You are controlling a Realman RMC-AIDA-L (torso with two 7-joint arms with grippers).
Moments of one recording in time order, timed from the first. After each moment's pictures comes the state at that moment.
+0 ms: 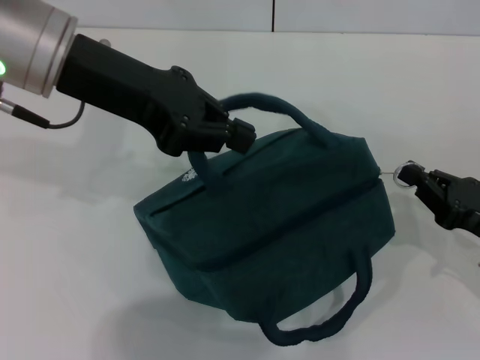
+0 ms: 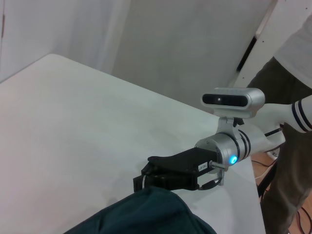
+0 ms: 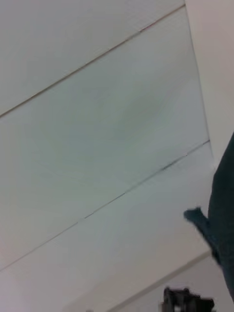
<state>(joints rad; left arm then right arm) -0.65 -1.98 1.02 1.26 1.89 1.92 -2.13 0.36 2.02 -1.33 -0.19 -0.92 -1.47 1.07</state>
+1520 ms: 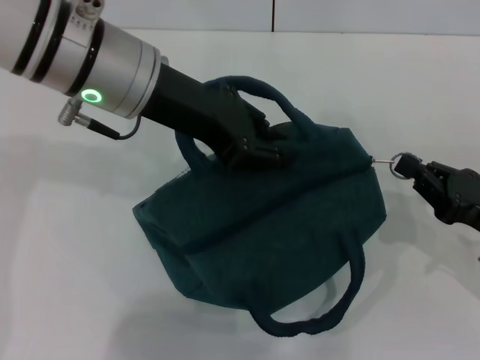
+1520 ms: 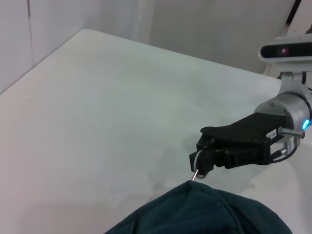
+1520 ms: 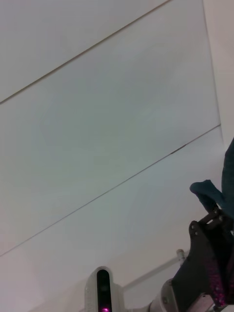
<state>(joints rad) -0.63 -2.08 1.19 1.34 2.08 1.69 -2.09 0.38 2.02 -1.33 -0.20 -0.92 -1.51 1.08</state>
